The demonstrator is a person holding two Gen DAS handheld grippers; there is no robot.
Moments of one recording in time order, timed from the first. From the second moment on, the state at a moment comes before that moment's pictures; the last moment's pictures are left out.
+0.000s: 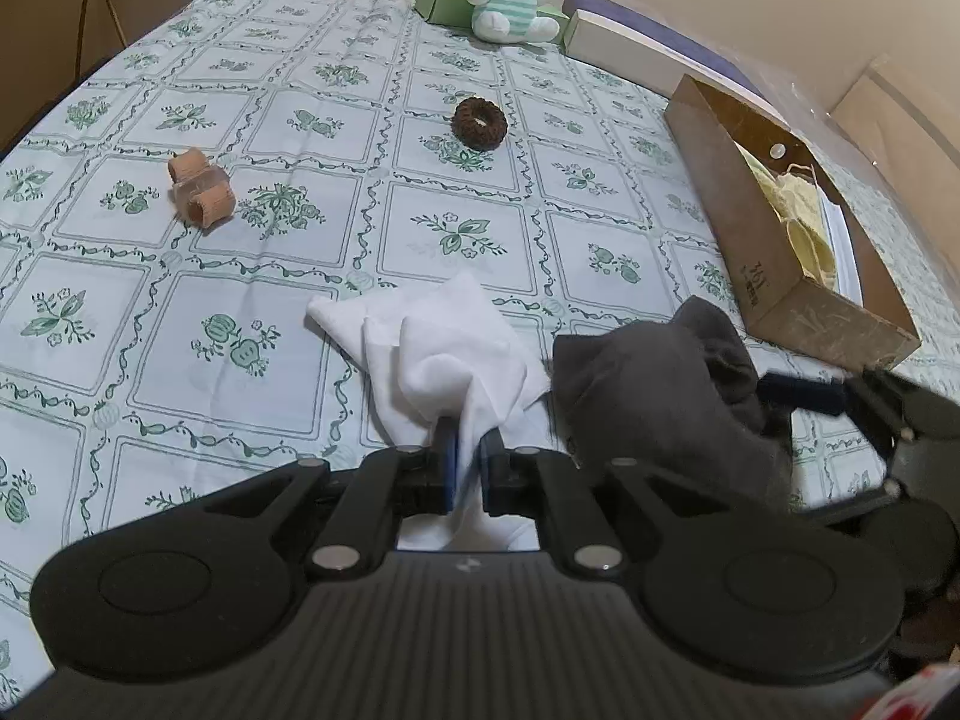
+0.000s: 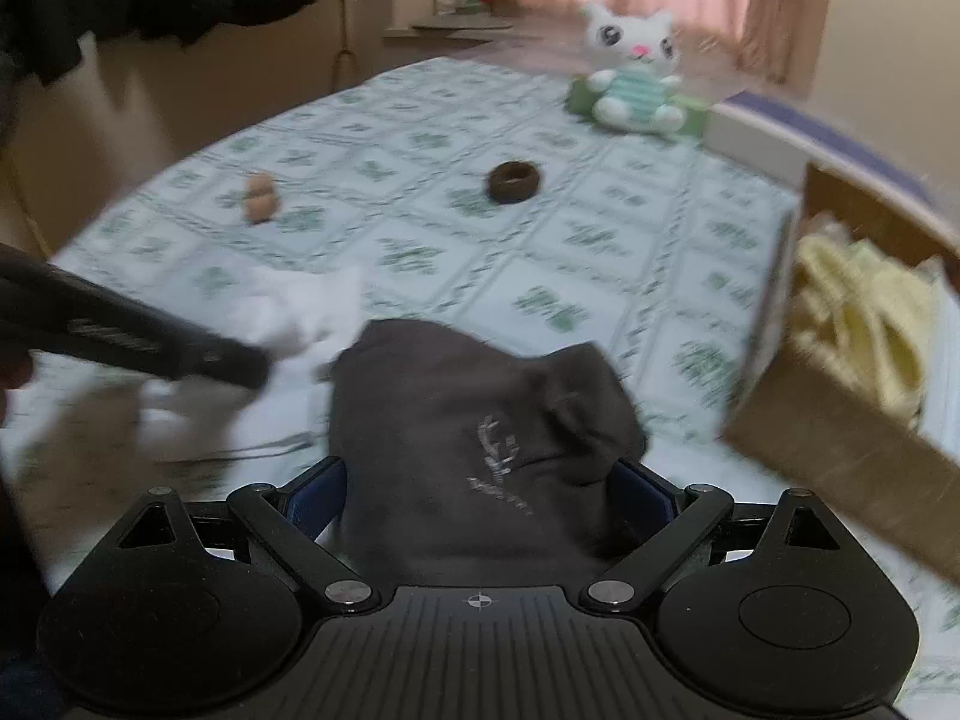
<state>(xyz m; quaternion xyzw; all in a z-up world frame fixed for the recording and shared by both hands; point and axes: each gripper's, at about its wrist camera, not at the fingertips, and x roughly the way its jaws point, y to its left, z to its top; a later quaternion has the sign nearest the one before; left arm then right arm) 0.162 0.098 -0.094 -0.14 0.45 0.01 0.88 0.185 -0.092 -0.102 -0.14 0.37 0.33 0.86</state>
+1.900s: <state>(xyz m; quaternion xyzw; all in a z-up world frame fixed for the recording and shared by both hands) 0.169 0.058 0.012 -0.07 0.33 -0.01 0.94 0.198 -0.163 -0.031 0.05 0.33 0.35 0.88</state>
